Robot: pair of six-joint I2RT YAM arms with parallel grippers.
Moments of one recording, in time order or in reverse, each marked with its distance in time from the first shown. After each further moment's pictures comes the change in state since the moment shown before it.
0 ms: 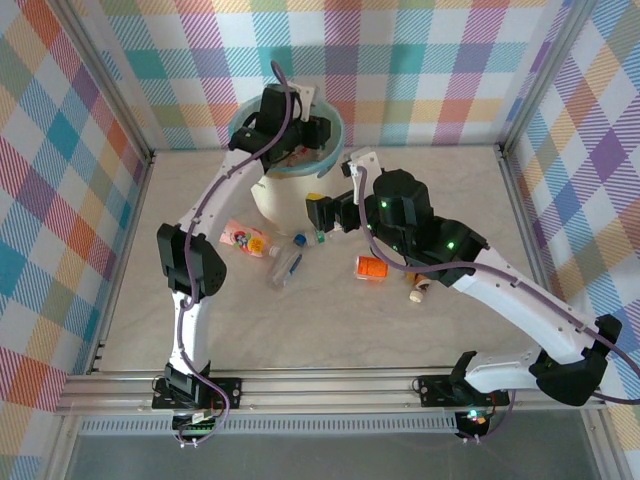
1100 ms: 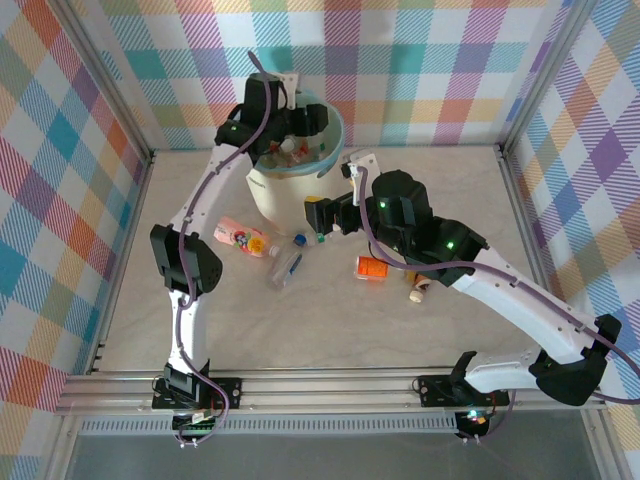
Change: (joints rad) left arm 0.058 -0.004 0.079 -0.010 0.092 -0.106; right arm 0.000 0.002 0.000 -0.017 -0.037 0.052
